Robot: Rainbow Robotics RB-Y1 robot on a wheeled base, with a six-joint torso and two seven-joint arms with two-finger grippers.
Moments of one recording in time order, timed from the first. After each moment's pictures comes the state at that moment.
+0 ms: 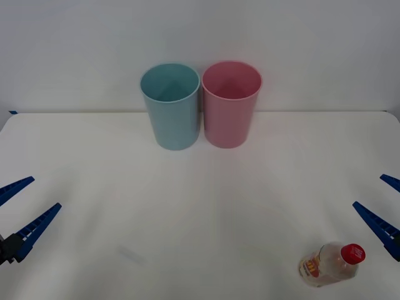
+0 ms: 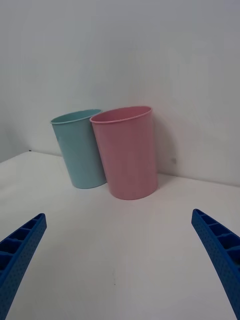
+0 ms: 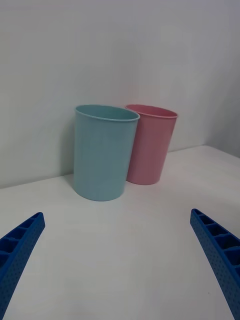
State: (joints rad) right arm 0.35 -0.40 -0.52 -1.66 0.96 -1.22 0.00; left arm 0.35 0.40 0.52 -1.66 -0.96 -1.22 0.00
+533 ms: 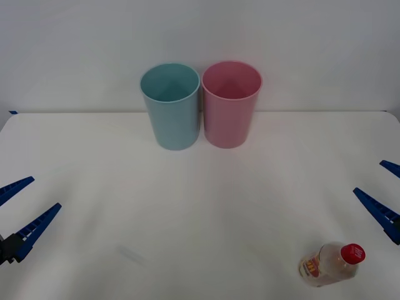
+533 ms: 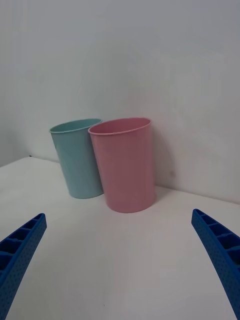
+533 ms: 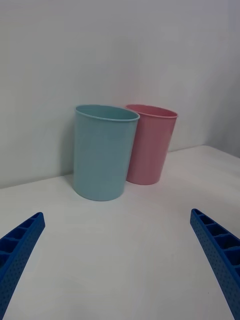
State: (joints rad) right arm 0.26 -0.43 -0.53 -1.59 0.96 -1.24 0.01; left arm 0.35 0.40 0.52 -1.66 -0.96 -1.22 0.00
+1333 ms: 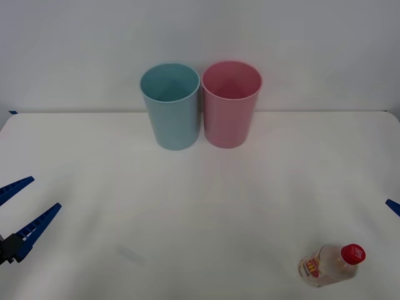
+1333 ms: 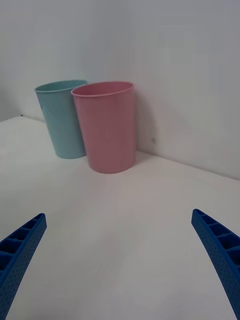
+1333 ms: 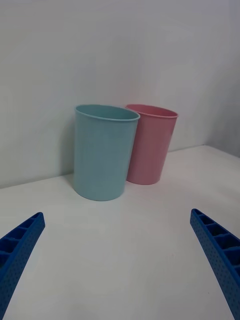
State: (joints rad) right arm 0.25 -0.66 -0.55 -1.41 0.96 -1.32 0.04; left arm 0.35 0.40 0.52 -1.66 -0.96 -1.22 0.00
